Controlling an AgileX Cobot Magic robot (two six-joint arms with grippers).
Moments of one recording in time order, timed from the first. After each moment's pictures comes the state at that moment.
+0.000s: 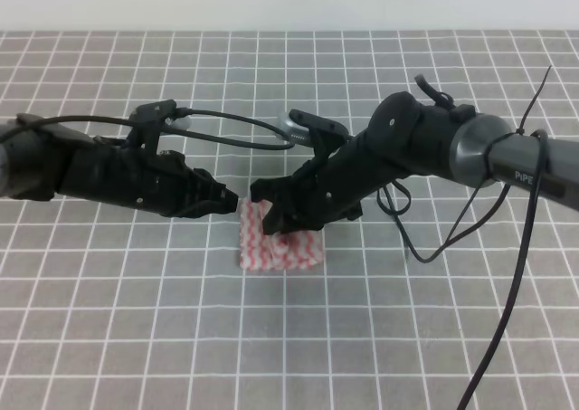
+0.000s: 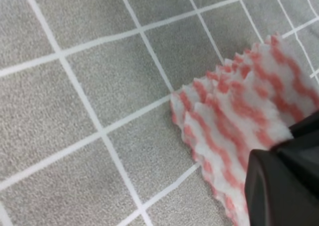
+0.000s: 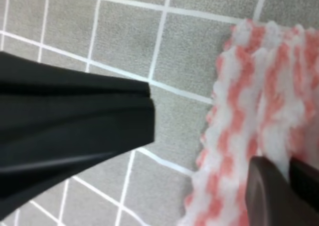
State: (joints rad) left arm -0.16 1.95 -1.21 -1.20 0.75 1.13; right arm 0.54 2.18 -1.65 0.76 0.73 -0.17
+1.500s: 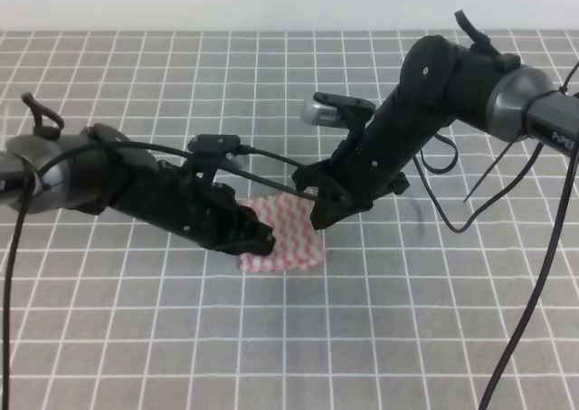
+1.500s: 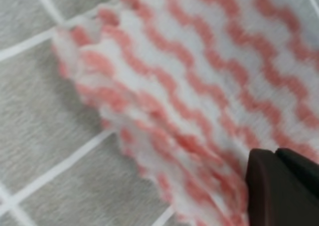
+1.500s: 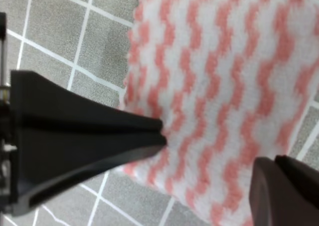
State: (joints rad) left arm -0.32 1.96 -1.21 -1.02 0.70 0.99; right arm 0.45 2.17 -1.80 0.52 1.08 -0.11
